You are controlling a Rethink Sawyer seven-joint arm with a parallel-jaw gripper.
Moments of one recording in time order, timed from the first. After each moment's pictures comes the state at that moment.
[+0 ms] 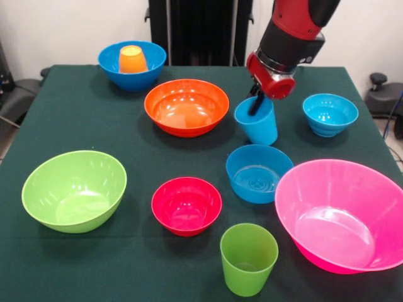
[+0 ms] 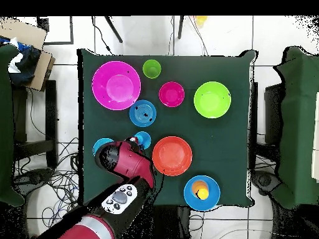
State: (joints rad) arm 0.37 -0.34 -0.47 1.81 0.60 0.26 2.56
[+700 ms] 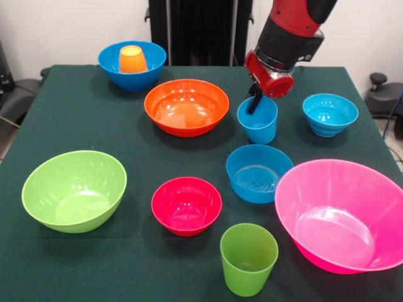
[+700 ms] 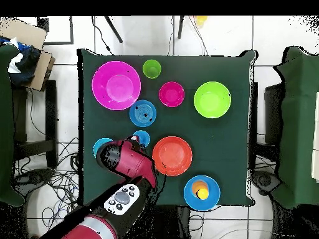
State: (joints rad) arm 0.36 -0.34 -0.47 1.81 0.60 0.26 2.56
